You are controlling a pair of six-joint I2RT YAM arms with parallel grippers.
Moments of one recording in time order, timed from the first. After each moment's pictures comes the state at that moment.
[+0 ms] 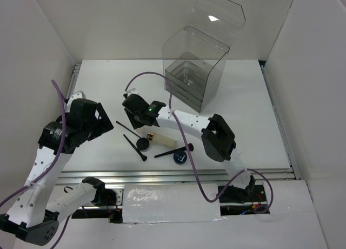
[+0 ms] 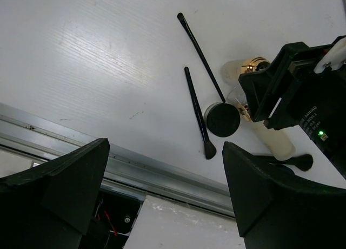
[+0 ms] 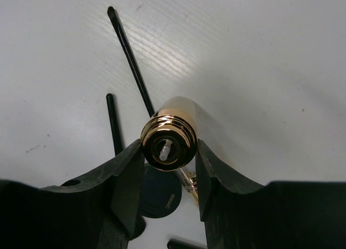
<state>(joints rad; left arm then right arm) -0.34 0.91 1.25 -1.24 -0.37 -0.74 1.01 2.17 1.89 -0.58 0.25 0.38</state>
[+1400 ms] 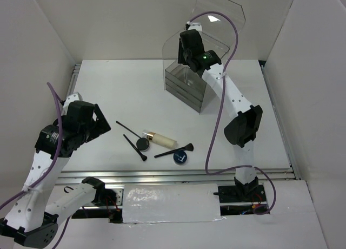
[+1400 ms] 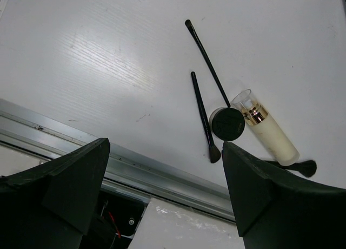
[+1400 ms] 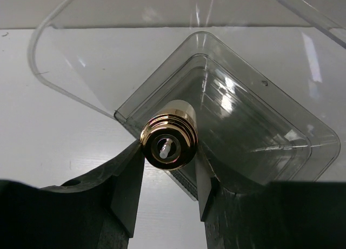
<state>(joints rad) -0.34 0.87 1.25 -1.26 -0.41 -0.74 0.51 2.07 2.30 -0.70 0.41 0.30</state>
